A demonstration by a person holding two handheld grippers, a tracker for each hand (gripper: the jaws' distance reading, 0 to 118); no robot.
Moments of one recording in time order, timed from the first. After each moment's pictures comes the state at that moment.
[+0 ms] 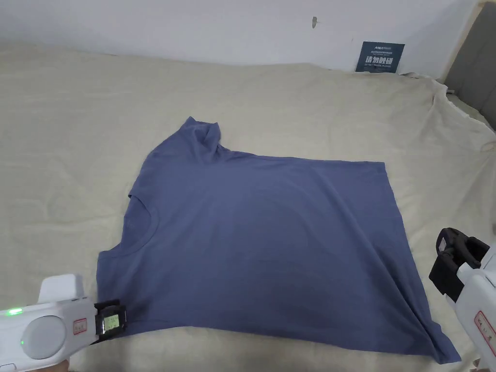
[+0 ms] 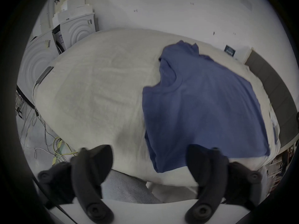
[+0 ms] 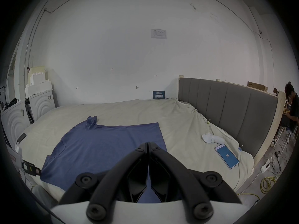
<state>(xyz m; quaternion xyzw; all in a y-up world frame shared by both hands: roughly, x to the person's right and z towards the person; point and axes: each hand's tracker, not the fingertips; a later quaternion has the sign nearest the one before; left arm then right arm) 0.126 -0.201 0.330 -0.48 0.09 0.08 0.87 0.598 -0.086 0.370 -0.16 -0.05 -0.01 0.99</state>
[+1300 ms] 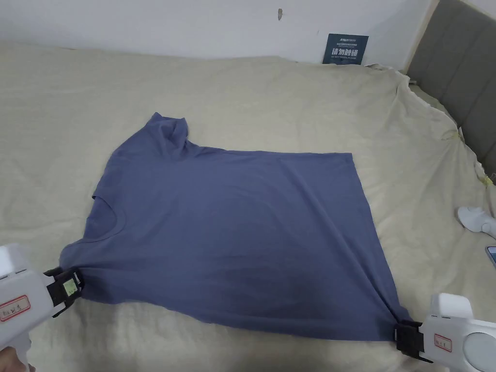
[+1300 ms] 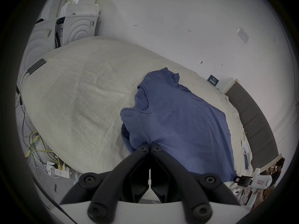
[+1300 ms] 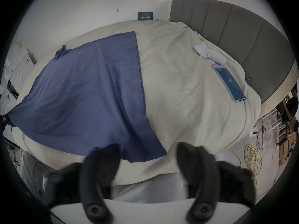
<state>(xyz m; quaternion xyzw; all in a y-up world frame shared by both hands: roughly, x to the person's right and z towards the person) 0.134 -0.124 0.338 -0.36 0.05 0.21 0.91 0.681 -0.221 0.338 -0.50 -0.08 -0.03 0.86</state>
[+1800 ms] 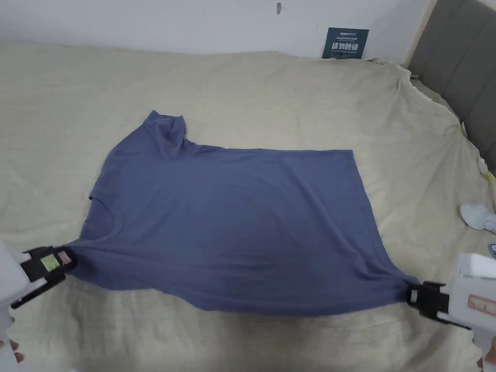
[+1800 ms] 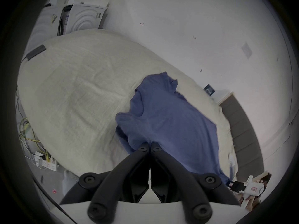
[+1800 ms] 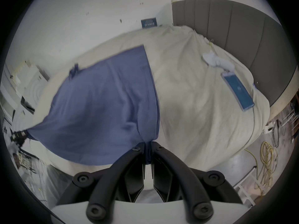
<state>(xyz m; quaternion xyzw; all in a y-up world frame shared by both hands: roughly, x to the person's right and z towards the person) 0.108 -0.101 0.309 -0.34 0.04 0.29 0.89 0.688 -0.143 0.320 -0.44 -0.03 -0.14 0.89</state>
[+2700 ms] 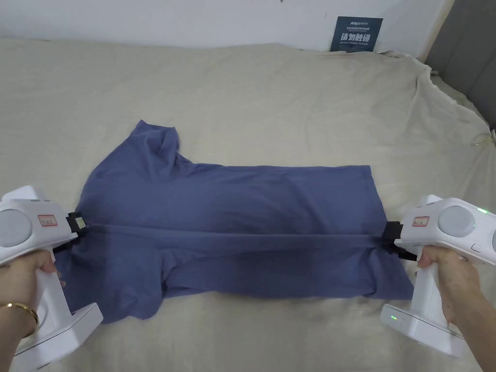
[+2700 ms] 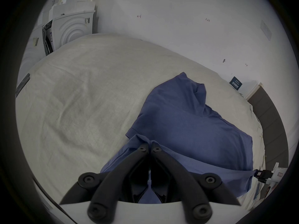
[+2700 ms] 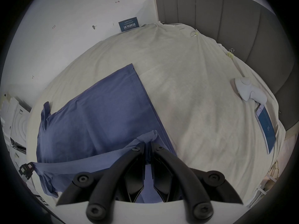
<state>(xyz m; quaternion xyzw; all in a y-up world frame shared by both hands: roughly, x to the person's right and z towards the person) 0.123 -0.171 0.080 -0.41 0.11 0.19 0.89 0.667 -0.181 0.089 -0.47 -0.13 -0.16 0.86</state>
